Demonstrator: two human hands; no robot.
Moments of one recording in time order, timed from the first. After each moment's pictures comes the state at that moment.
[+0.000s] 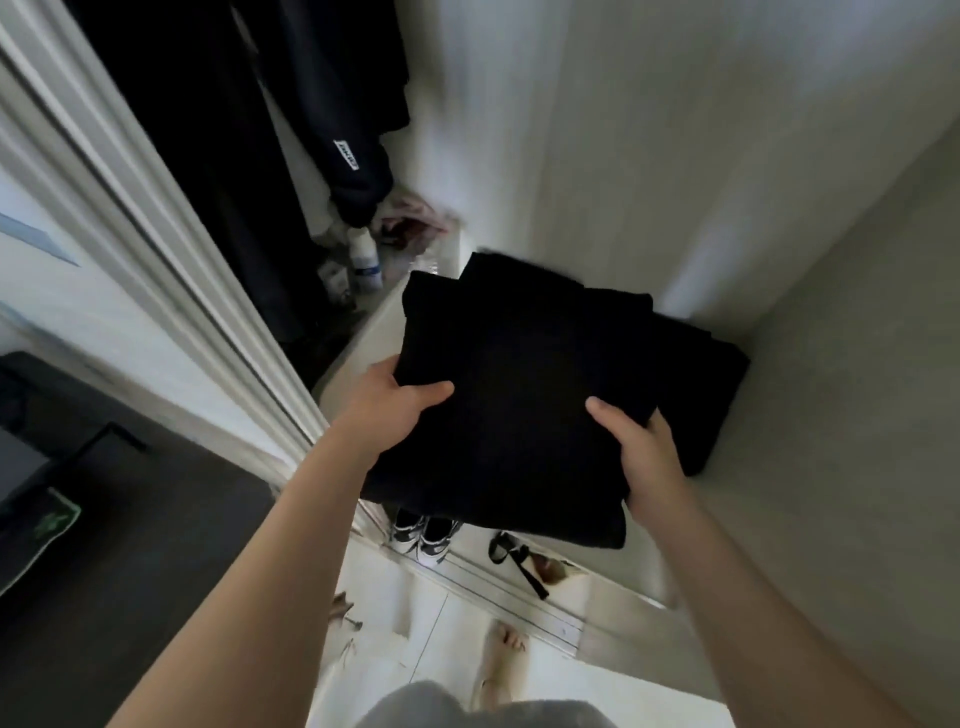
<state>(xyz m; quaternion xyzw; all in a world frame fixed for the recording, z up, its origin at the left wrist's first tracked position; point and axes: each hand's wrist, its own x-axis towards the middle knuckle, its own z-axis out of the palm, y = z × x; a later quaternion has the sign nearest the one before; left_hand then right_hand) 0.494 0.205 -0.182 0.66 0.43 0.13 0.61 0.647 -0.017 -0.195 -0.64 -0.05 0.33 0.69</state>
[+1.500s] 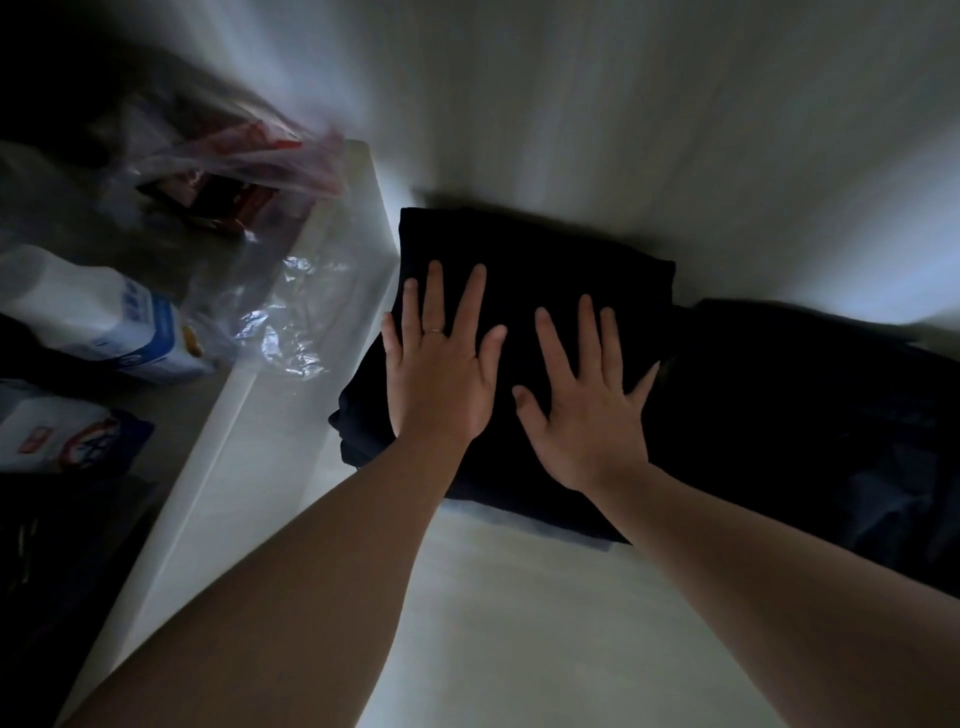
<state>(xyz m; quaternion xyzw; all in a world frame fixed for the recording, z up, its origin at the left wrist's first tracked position) 0.818 0.389 -0.468 0.94 0.32 0.06 0.14 0.880 0.241 -0.461 -0.94 -0.32 0.08 0.10</state>
